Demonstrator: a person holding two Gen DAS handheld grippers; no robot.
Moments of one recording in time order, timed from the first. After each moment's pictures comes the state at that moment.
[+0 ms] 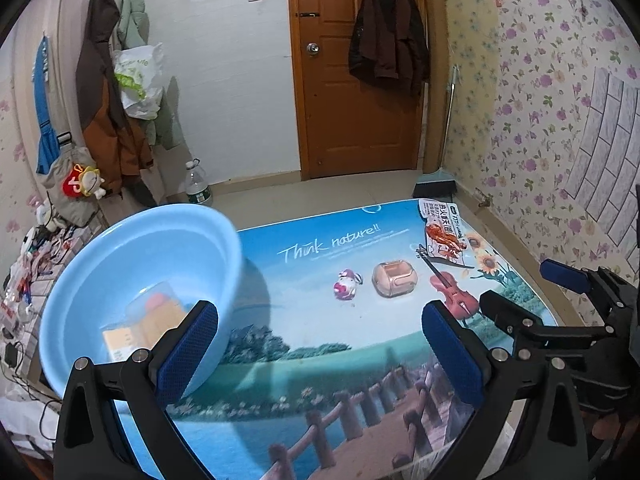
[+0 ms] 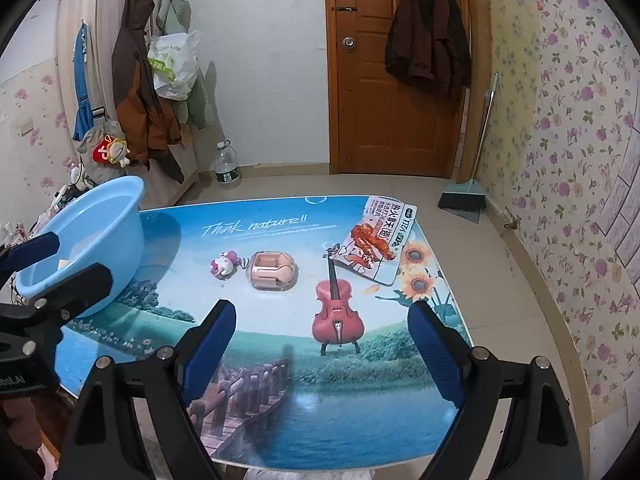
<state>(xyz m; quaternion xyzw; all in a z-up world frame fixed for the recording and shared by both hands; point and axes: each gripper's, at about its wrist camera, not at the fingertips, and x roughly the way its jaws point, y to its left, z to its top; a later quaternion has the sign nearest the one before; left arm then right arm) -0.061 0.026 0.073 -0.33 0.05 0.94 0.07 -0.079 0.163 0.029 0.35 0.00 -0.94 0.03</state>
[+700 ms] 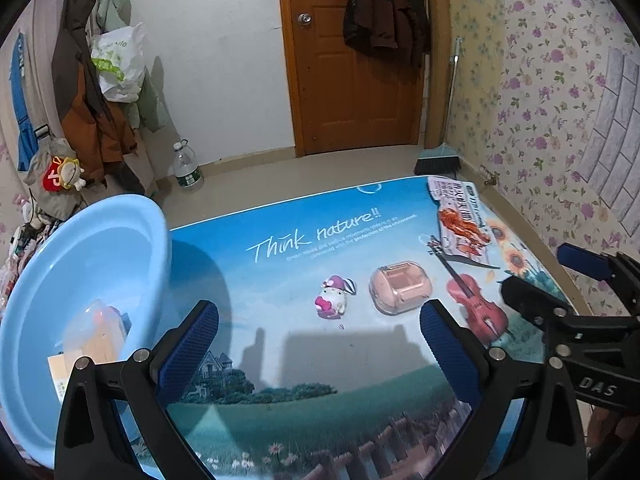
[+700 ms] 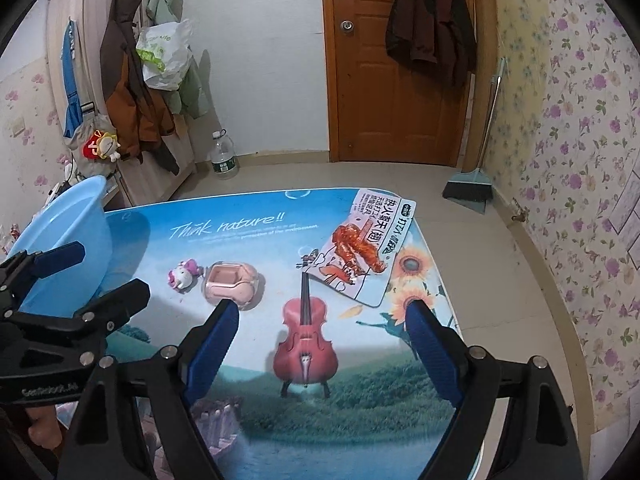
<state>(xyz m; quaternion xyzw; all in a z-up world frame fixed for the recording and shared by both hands) -0.129 0.055 0.025 -0.37 0.06 0.92 0.07 -0.136 0.193 0.003 0.37 -0.01 -0.93 0.04</state>
